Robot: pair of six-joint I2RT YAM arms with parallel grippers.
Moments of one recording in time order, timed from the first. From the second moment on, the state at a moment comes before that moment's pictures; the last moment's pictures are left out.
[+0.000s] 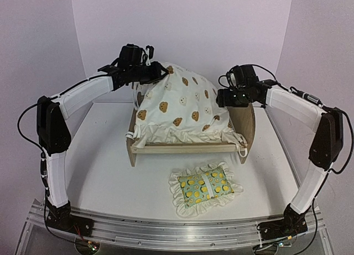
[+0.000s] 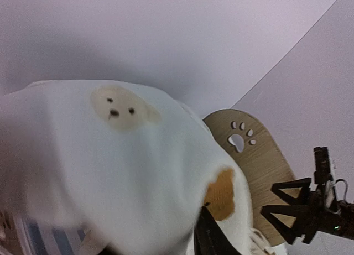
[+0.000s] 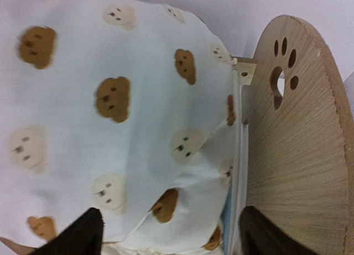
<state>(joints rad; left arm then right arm) -0.58 2.04 2.06 -0.32 0.15 -0.51 0.47 1.78 1.64 -0.56 0.13 0.26</state>
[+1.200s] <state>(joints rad) -0.57 1.40 1.44 -0.59 -0.21 -0.43 0.83 2.24 2.18 -0.65 0.14 0.39</state>
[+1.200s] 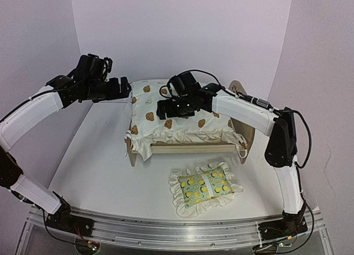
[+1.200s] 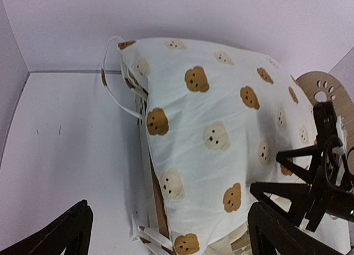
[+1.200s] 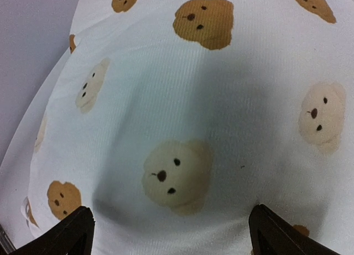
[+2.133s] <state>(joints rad) -0.75 1.27 1.25 -0.62 -0.19 -0.39 0.84 2.29 2.31 -0.62 0.29 0.26</state>
